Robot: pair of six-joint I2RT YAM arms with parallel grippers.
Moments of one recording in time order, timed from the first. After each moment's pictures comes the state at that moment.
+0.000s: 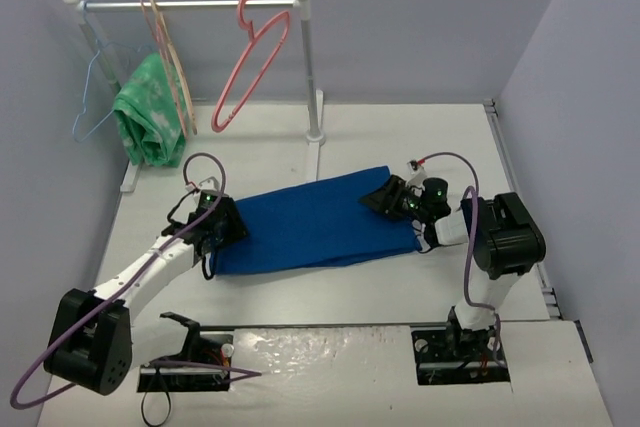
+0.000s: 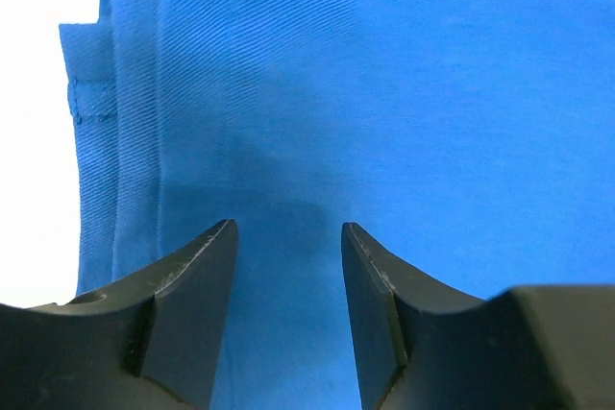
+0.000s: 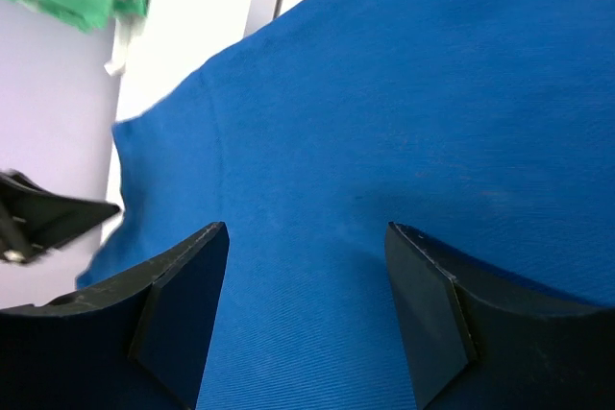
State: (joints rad) left arm -0.32 1.16 0.60 -0.34 -0.11 -0.72; right arm 0.15 1.79 0.49 0.89 -0.65 0.74
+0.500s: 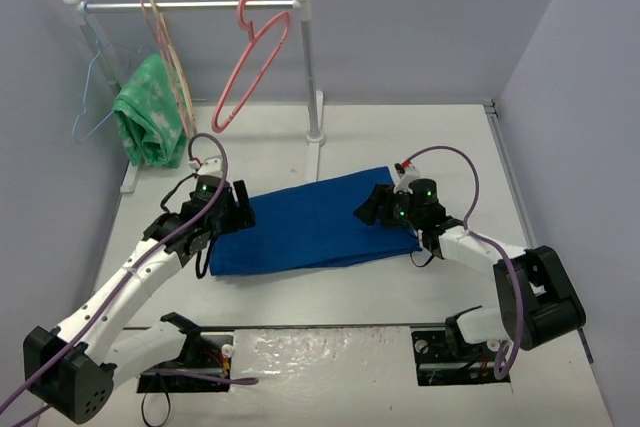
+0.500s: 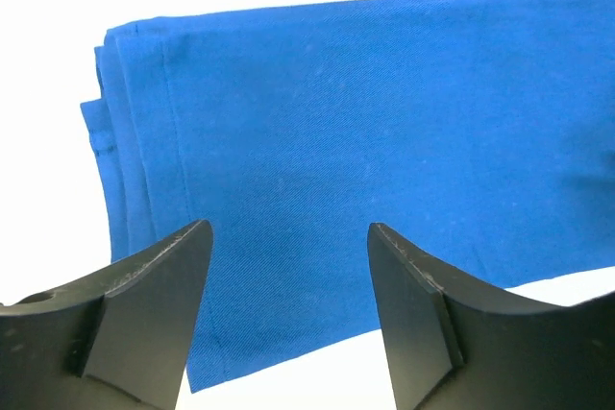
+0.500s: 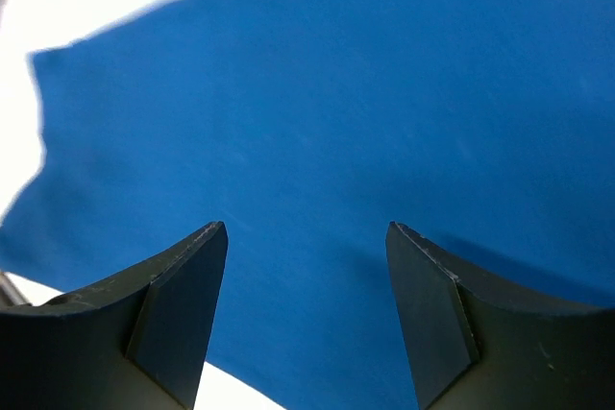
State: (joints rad) left arm -0.46 1.00 0.85 -0.61 -0.20 -0.58; right arm 0.34 1.36 0.50 0.31 -0.35 0.51
